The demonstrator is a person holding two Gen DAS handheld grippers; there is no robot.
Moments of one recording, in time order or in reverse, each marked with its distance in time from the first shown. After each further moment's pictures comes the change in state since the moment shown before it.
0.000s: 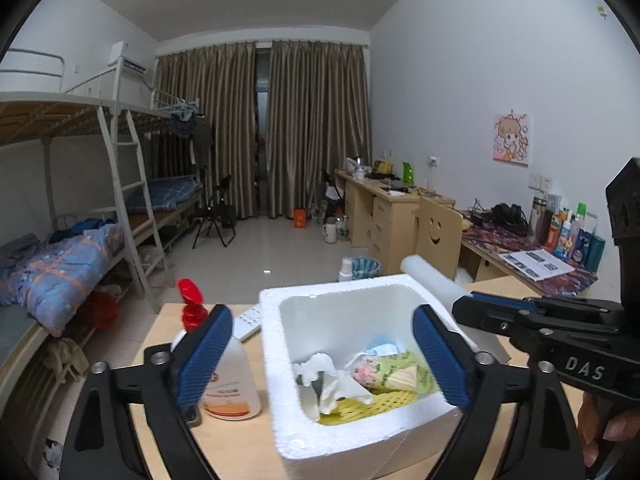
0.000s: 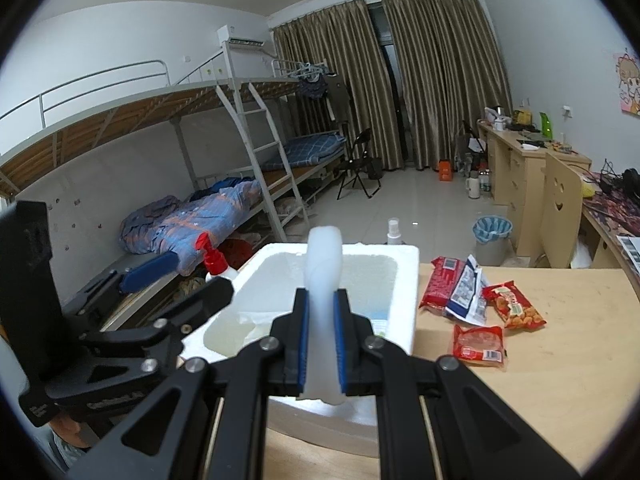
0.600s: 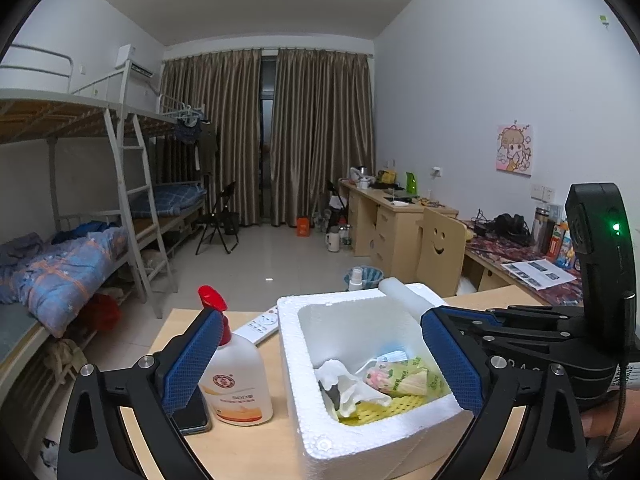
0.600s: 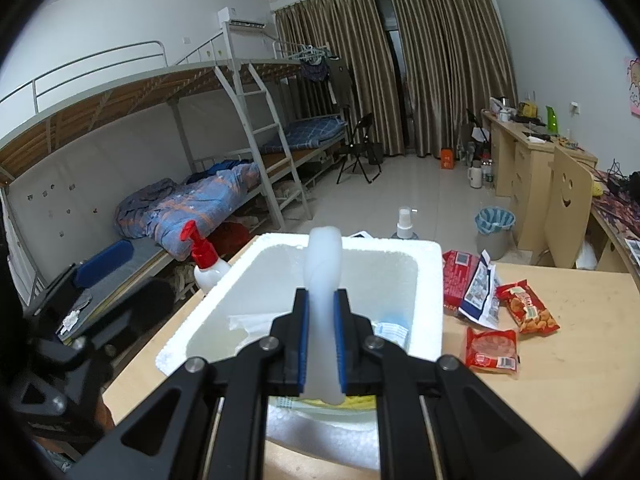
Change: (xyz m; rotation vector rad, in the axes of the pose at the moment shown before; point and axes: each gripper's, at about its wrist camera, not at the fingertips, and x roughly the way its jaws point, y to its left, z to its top) left arm -0.010 0.015 0.002 -0.017 -0.040 0.007; right arm 0.035 0.006 0.003 -0.018 0.064 -0.014
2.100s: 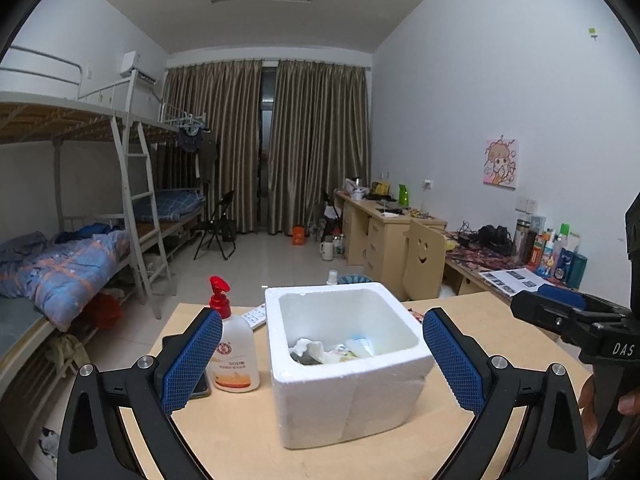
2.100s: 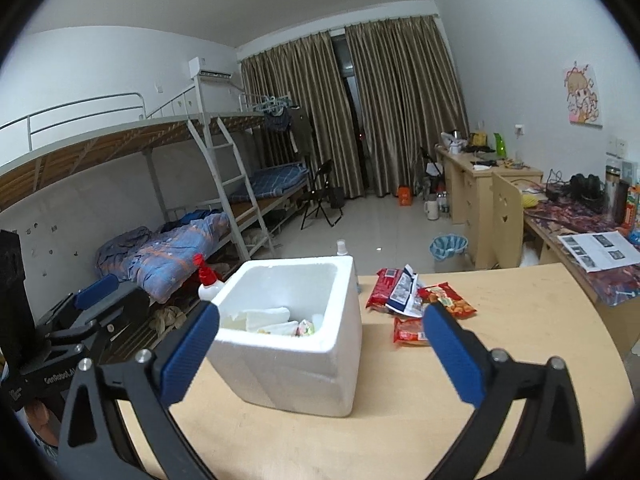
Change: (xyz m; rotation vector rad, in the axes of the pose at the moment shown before) left arm -0.090 -0.026 -0.002 -0.019 -0.032 -0.006; right arm -0.145 -0.007 -0.029 0.065 -0.190 -0.131
